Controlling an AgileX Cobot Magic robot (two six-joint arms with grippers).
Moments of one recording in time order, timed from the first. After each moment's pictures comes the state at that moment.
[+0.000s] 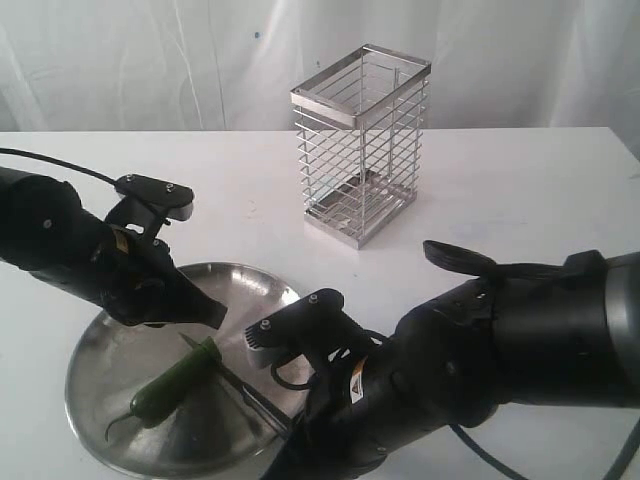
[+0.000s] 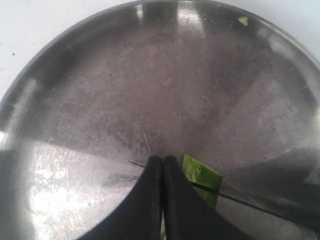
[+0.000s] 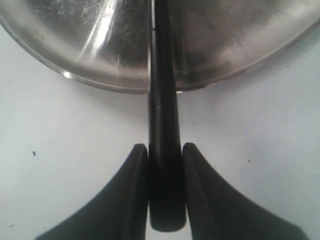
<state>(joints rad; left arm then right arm) -0.41 1.59 -0.84 -0.14 0.37 0.05 0.92 1.63 -0.77 0.34 0.35 -0.12</state>
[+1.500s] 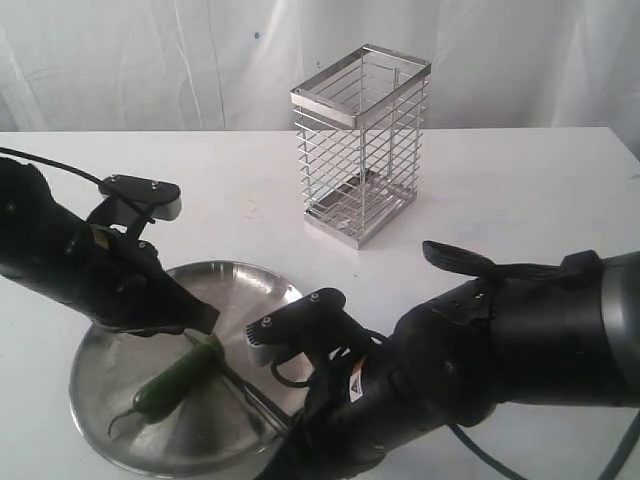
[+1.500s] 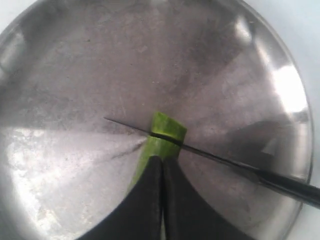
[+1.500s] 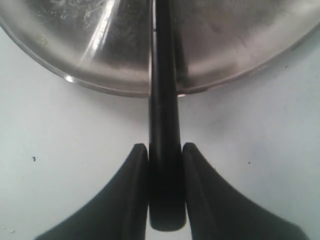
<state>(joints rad) -0.41 1.50 -0.82 -0.28 0.48 0.15 0.92 1.64 -0.77 0.34 0.34 -0.12</state>
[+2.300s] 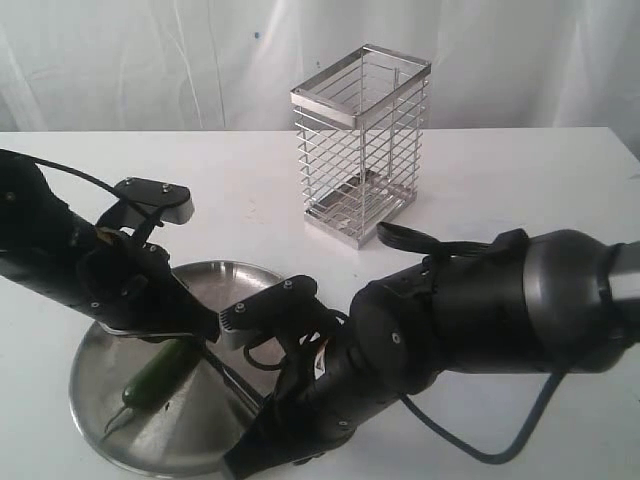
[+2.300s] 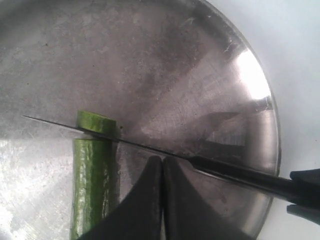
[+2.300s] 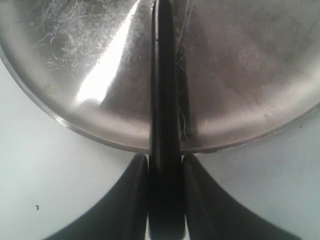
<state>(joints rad) -0.41 1.50 -0.82 -0.45 0.51 0.34 0.92 1.73 -0.88 0.35 0.36 -0.12</state>
